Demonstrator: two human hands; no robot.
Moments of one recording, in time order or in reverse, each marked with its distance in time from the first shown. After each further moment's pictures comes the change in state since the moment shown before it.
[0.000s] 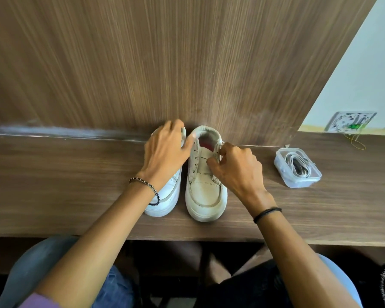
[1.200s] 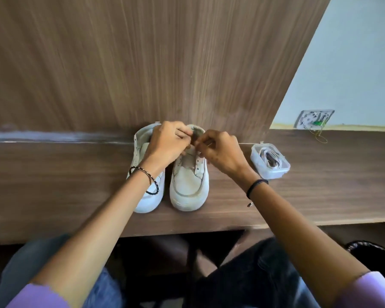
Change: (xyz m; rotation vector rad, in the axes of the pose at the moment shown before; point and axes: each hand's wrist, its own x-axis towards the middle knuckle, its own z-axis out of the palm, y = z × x) left_hand 0.014 0.028 0.008 -0.752 -0.247 -0.237; right_hand 0.019 0.013 -0.022 0.351 -0.049 -0.103
